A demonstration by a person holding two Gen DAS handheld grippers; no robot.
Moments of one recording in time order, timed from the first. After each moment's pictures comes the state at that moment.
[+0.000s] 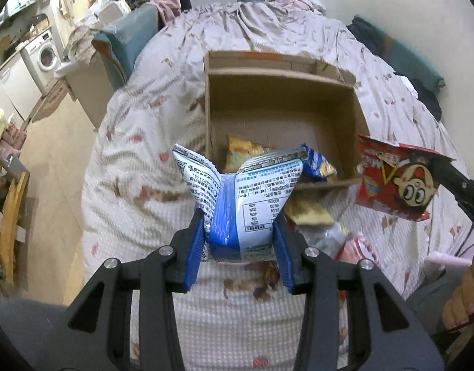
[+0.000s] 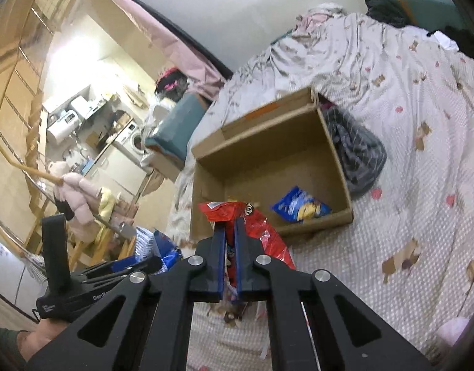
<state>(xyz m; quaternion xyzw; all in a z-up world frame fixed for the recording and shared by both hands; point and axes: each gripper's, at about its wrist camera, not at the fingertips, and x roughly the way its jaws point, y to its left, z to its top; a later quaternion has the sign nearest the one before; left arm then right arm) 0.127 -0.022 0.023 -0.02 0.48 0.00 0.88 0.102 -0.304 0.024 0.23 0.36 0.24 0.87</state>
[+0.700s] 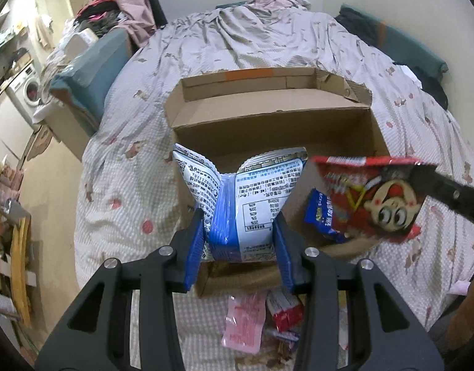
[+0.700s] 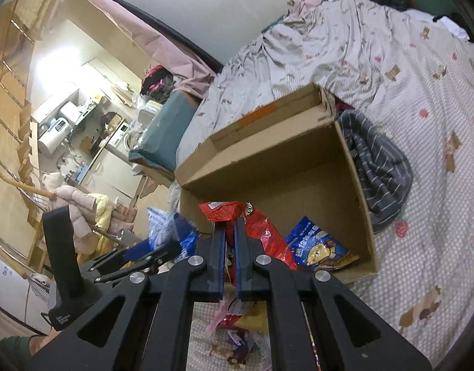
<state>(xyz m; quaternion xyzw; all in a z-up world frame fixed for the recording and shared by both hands) 0.241 -0.047 0.001 0.04 0.47 -0.03 0.88 0.206 -0.281 0.005 0.26 0.40 0.24 0.85</state>
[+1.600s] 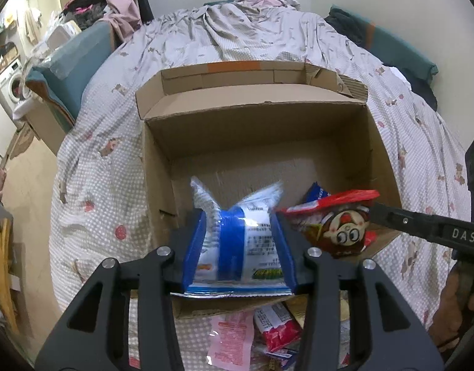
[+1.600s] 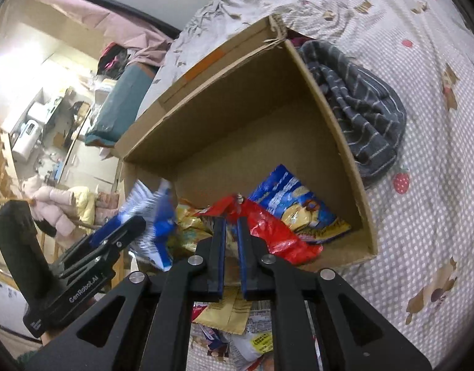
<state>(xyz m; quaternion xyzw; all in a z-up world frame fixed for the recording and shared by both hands) 0.254 -0.048 -0.027 0.01 0.47 -0.06 0.88 0.235 -0.284 -0.067 0.28 0.50 0.19 0.80</state>
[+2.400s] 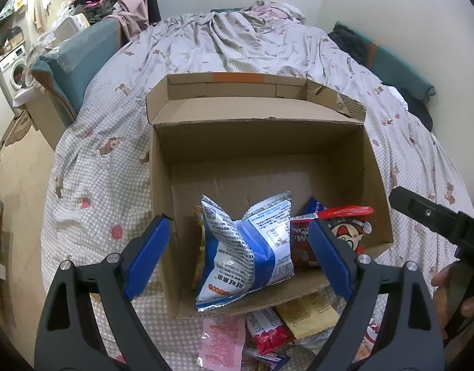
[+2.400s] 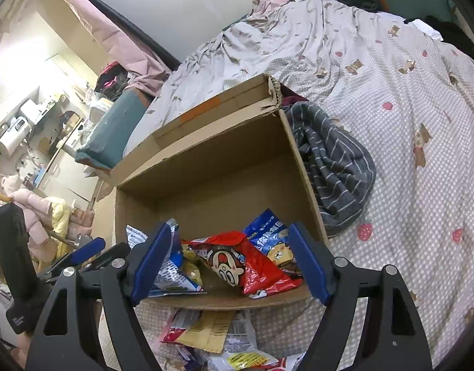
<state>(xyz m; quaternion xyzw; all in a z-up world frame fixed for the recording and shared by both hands) 0.250 -0.037 -0.015 -0.03 0.45 -0.07 0.89 0.223 -0.291 -0.031 0.22 0.42 0.14 0.87</state>
